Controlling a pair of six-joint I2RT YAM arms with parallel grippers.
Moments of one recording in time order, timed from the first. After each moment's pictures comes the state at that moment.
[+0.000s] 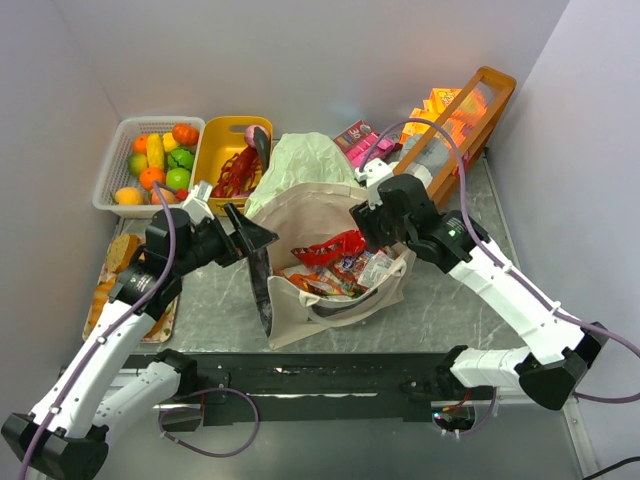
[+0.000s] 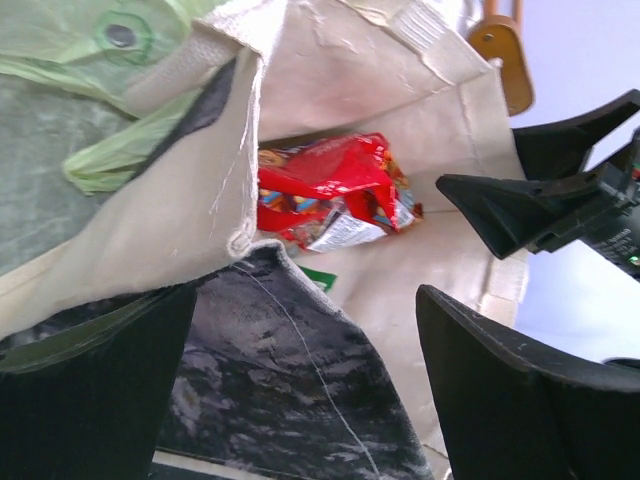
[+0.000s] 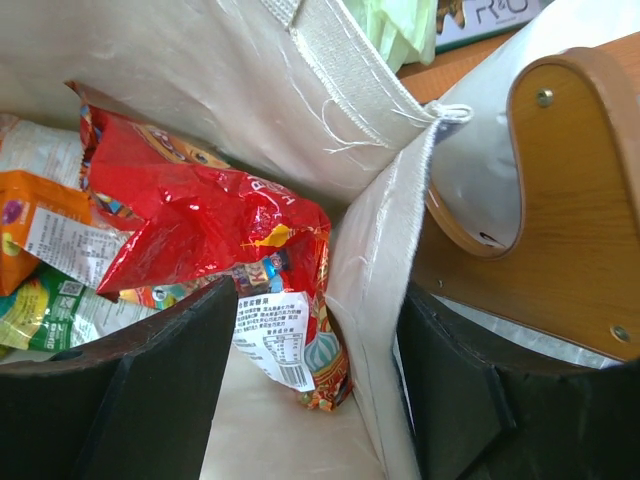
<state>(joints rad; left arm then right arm) -0.40 0.82 0.90 -0.42 0.35 -0.86 0.71 1.22 1.37 -0.85 0.26 -0.03</state>
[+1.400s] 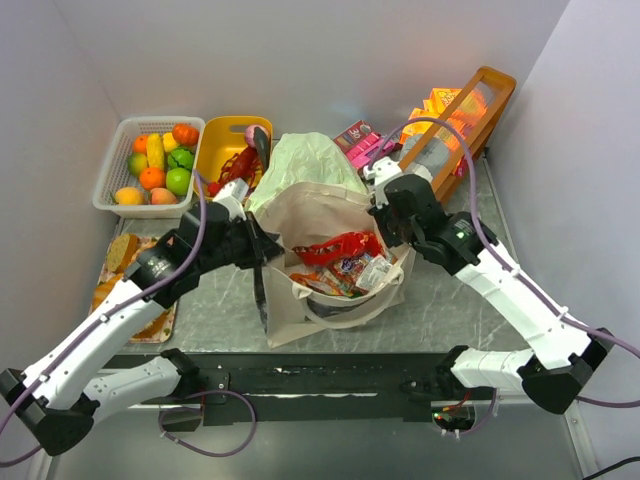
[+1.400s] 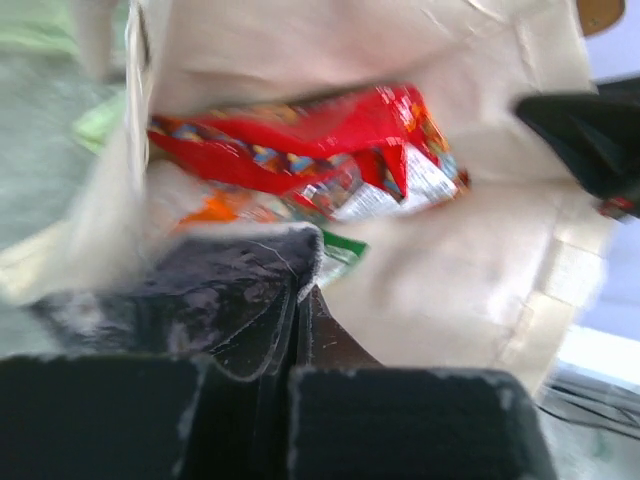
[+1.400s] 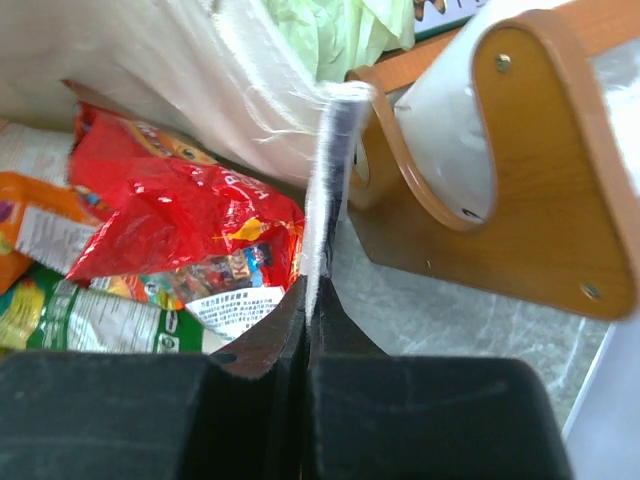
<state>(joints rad) -0.68 0.96 1.08 -0.59 0.10 -0.80 0.71 1.19 1.37 -0.87 0.30 0.00</state>
